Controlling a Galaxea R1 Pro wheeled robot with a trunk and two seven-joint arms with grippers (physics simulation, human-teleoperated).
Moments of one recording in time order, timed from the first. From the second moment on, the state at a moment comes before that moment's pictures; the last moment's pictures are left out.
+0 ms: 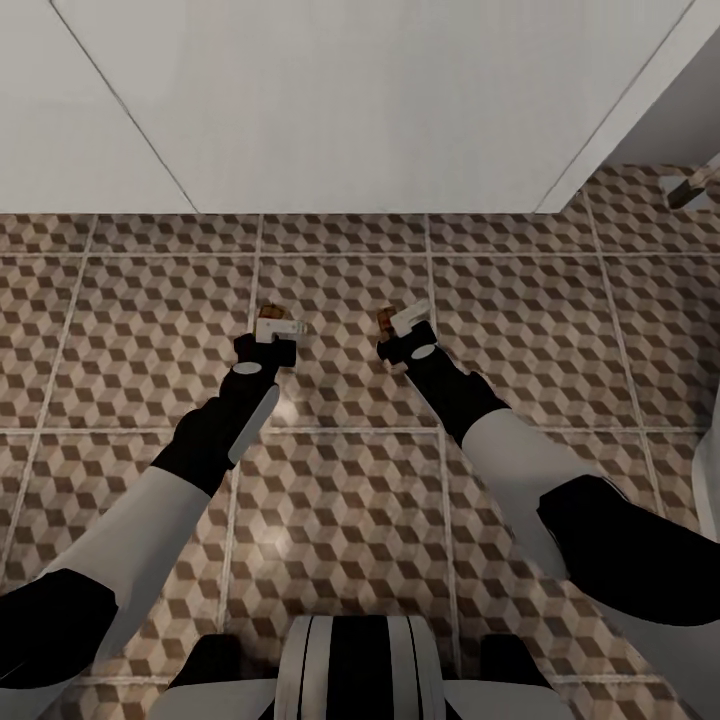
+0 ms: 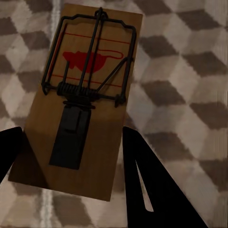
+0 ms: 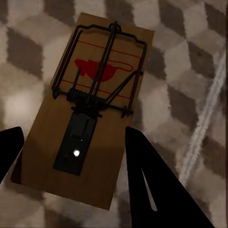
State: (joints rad) left arm -1.08 0.00 -0.41 -1.02 0.26 0.44 0.41; right arm -1.33 0.17 0.36 -0.47 0.20 0.27 -0.10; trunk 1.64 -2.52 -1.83
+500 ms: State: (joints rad) left arm -1.08 0.00 -0.41 -1.02 0.26 0.44 0.41; right arm -1.33 0.17 0.36 -0.47 0.20 0.27 -0.09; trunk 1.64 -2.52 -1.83
